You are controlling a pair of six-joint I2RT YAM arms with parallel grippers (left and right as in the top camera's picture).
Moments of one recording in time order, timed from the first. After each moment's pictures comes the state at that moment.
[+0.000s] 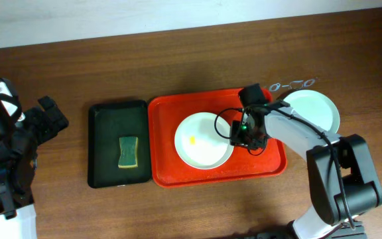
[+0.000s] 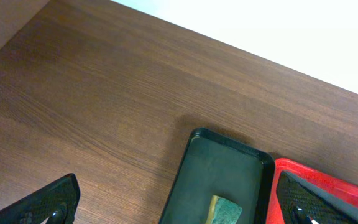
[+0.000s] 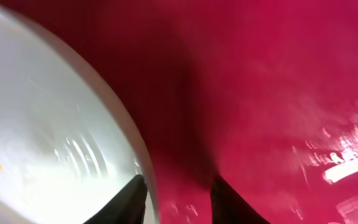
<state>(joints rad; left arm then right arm) 0.20 1.15 1.45 -0.98 -0.04 -0.21 0.22 1.76 0.98 -0.64 -0.23 0.50</state>
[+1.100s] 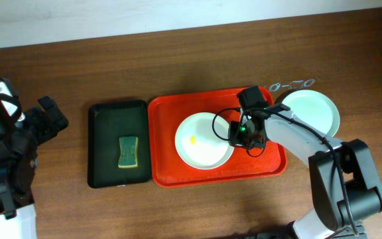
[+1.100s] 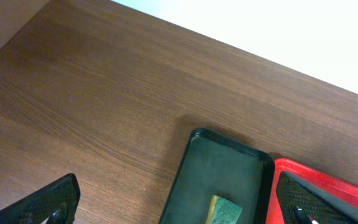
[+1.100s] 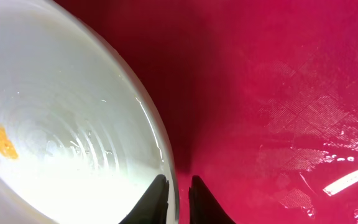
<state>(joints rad) 0.20 1.15 1.45 -0.98 -0.04 -0.21 0.23 1.72 0.96 -0.62 -0.23 0.47</state>
